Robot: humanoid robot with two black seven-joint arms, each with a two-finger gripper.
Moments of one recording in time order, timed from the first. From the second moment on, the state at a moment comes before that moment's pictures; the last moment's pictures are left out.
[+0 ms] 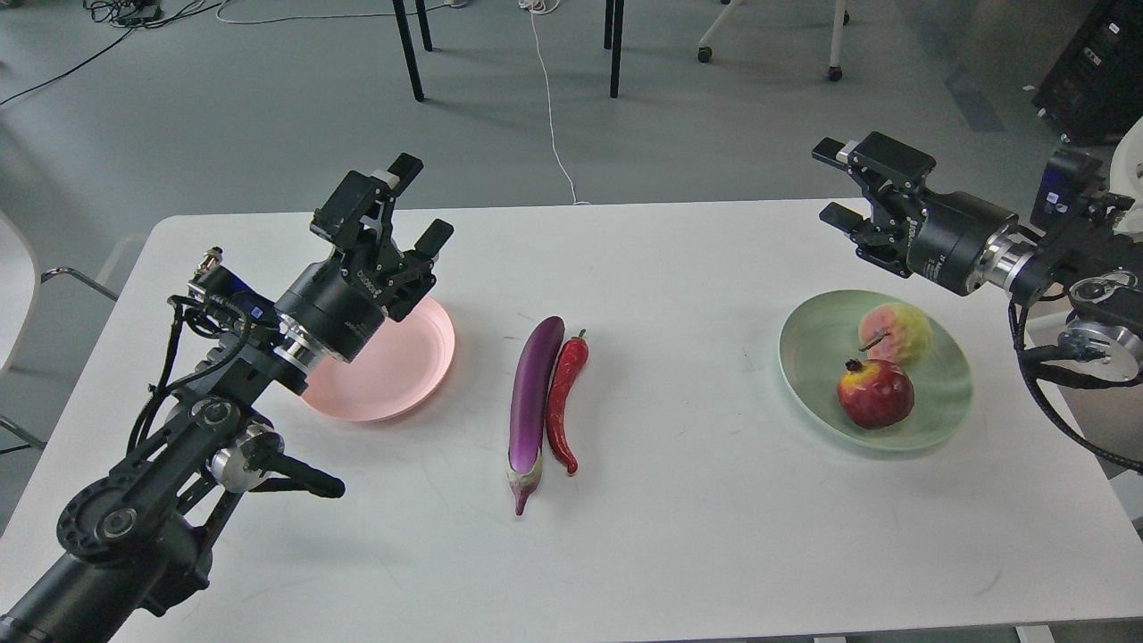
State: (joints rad) left arm -0.30 0.27 -1.10 -1.35 1.04 -0.28 -0.33; right arm 0.98 -0.77 0.07 1.11 -0.33 0.21 0.49
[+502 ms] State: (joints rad) left arm -0.77 0.38 -0.59 -1.35 1.95 -0.35 -0.33; right arm 0.77 -0.75 0.28 1.08 -0.08 0.33 0.49
